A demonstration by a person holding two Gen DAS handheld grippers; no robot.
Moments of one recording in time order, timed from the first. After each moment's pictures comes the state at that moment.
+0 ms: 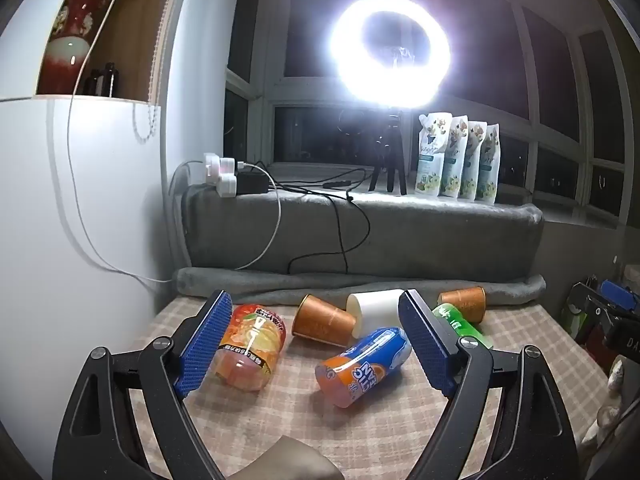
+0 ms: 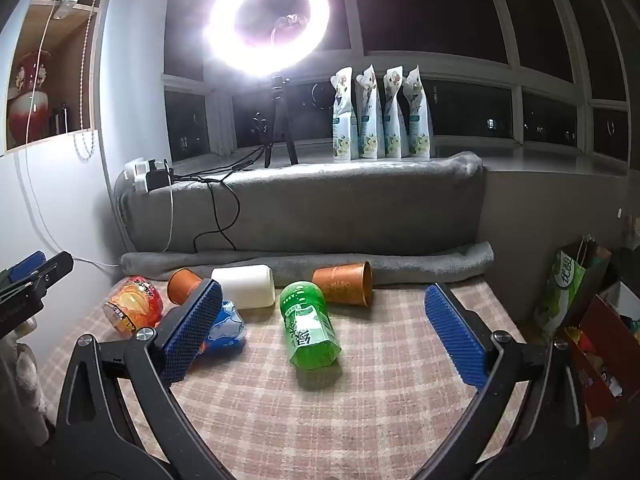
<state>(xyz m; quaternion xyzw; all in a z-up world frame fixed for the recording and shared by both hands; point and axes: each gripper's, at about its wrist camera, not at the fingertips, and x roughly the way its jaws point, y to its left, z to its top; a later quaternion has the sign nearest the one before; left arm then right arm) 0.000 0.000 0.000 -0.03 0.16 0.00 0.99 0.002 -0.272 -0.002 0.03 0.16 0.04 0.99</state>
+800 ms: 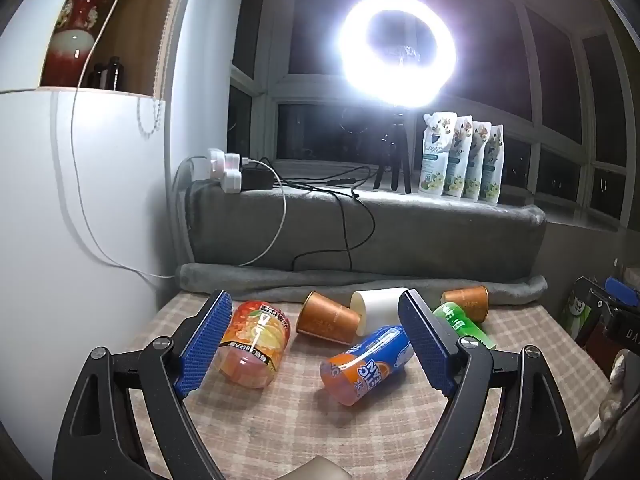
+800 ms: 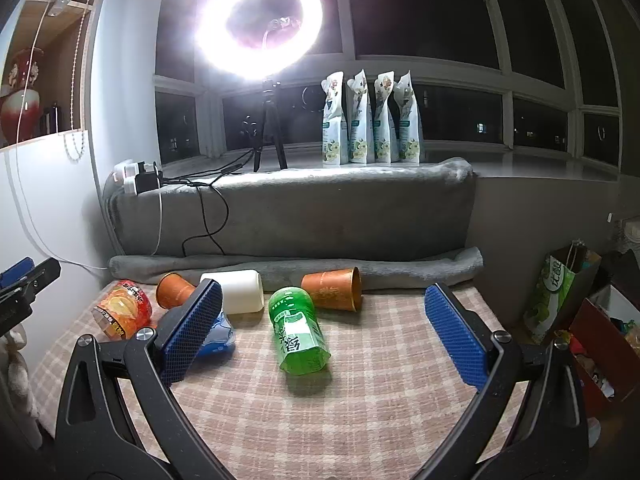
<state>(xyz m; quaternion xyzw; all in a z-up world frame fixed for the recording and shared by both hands) 0.000 0.007 -0.003 -0.03 0.15 0.01 0.99 0.005 -0.274 0.001 0.02 0.17 0.02 0.99</state>
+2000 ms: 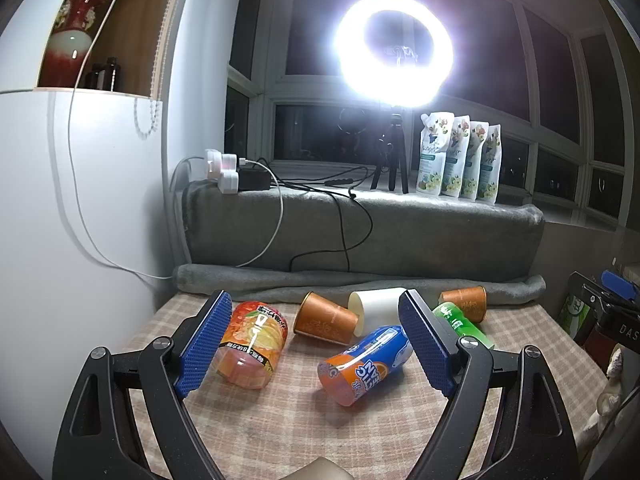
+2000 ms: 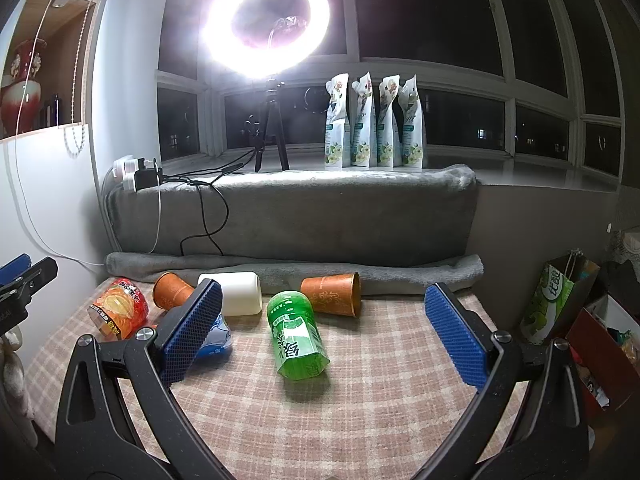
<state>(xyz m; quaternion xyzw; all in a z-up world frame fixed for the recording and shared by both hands) -0.001 0.005 -0.002 -0.03 0.15 0.01 0.99 0.009 -0.268 0.006 0.01 0.16 0.02 0.99</state>
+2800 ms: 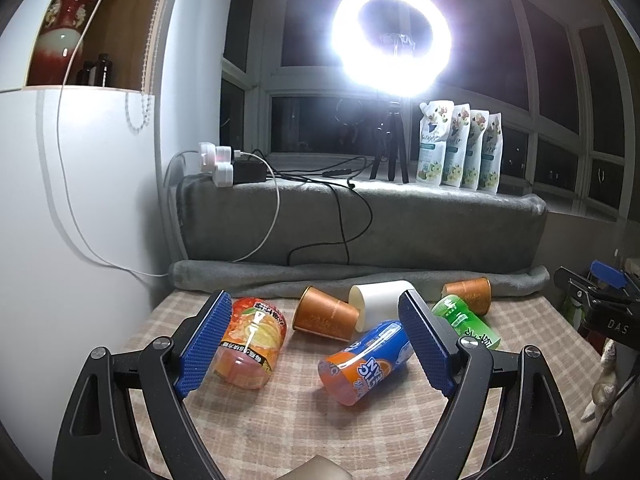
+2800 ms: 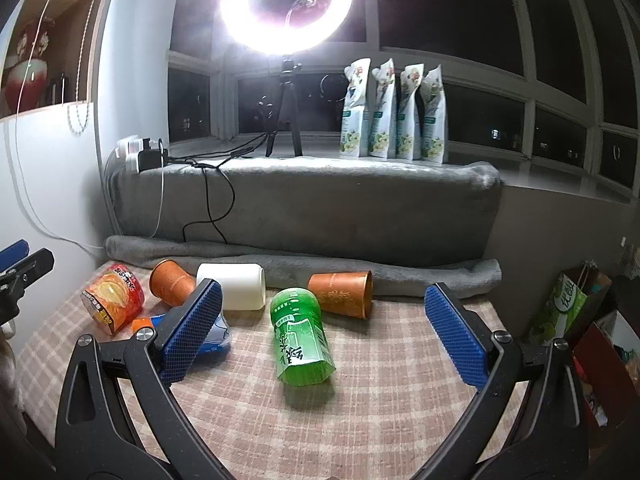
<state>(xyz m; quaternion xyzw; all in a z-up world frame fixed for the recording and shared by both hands) 0.008 -0.002 -0.011 -0.02 0.17 0.01 0.99 0.048 -0.257 -0.004 -0.03 0.19 0.04 0.98</state>
